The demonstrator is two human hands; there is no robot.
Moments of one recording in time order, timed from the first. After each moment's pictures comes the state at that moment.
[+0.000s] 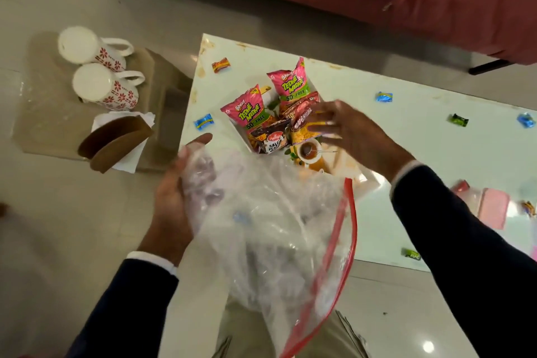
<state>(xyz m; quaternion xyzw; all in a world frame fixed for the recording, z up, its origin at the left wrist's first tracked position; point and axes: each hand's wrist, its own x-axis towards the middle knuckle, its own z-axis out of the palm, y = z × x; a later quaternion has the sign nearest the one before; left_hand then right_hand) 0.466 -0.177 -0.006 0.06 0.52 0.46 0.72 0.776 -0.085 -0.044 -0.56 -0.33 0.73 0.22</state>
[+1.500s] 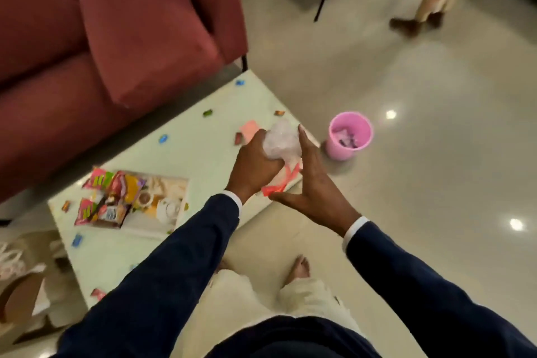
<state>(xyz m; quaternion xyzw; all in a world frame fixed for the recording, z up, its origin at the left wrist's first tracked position) 0.990 -0.488 0.212 0.80 0.35 0.06 0.48 1.053 -0.645 0.230 -0.76 -0.42 0.26 0.43</state>
